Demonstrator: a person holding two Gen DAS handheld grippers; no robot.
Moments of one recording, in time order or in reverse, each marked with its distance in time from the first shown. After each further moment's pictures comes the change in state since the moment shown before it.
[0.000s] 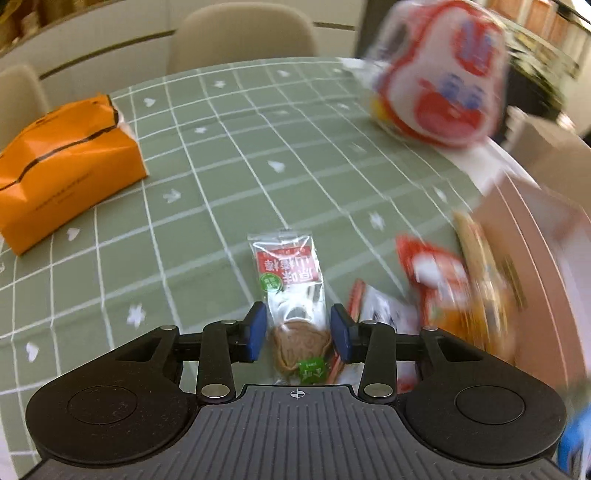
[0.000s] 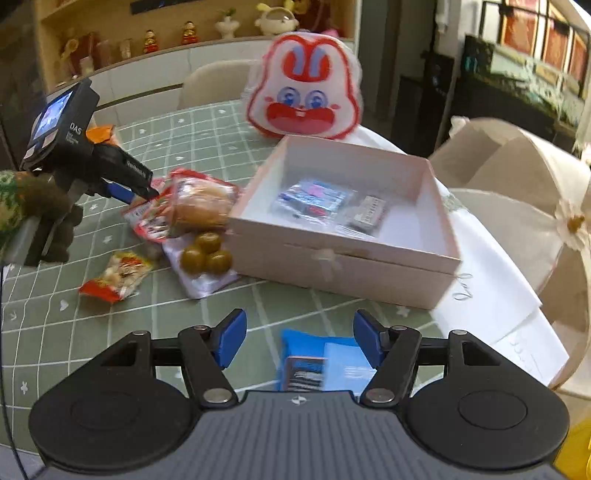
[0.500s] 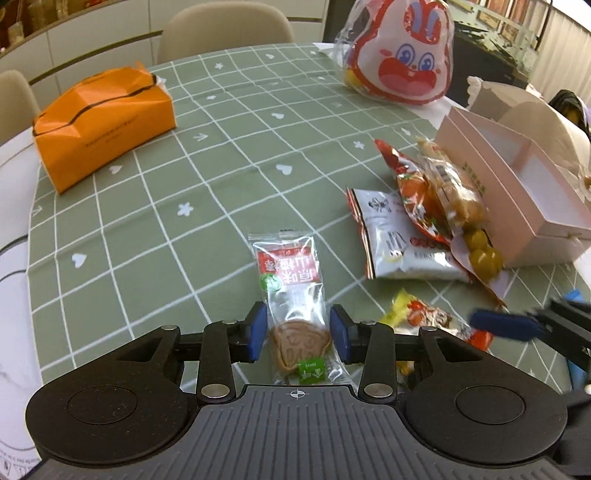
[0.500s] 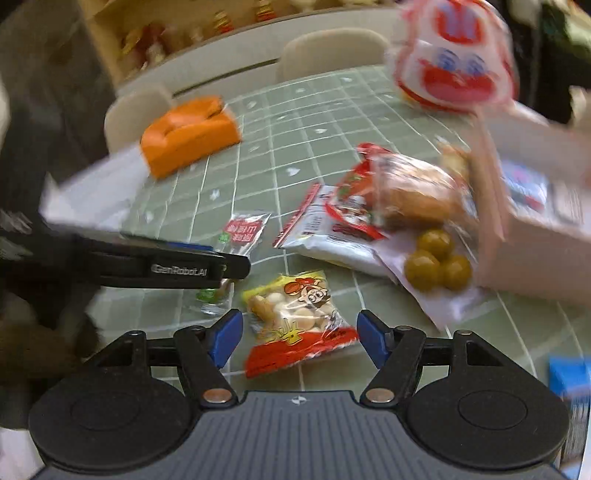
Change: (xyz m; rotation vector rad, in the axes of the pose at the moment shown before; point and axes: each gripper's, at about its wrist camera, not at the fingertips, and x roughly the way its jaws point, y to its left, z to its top) left arm -0.062 0.027 -0.076 0.085 0.012 -0.051; right arm 0.077 0.131 0.021 -0.084 0.093 0.242
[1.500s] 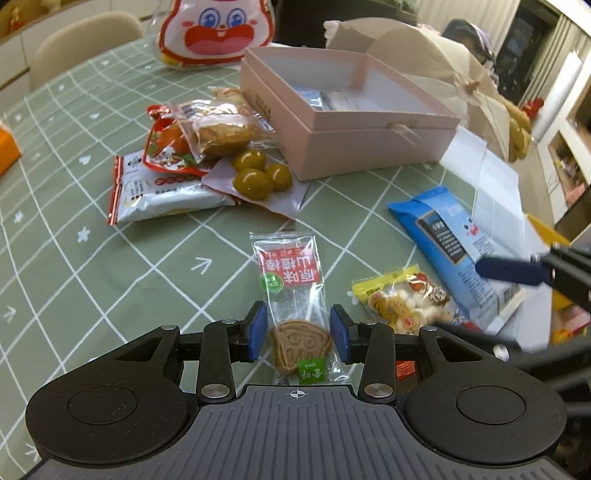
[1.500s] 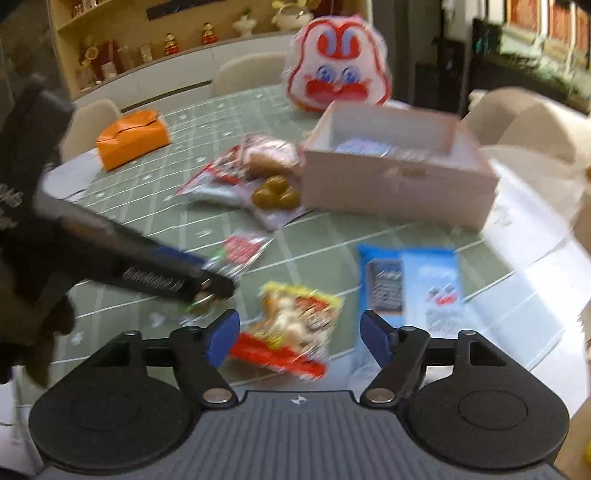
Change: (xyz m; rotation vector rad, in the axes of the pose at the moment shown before) left arm -0.013 -0.132 -0.053 0.278 0.065 -0.207; right arm -0.119 -0.071 -0.100 0.142 -0.090 -0.193
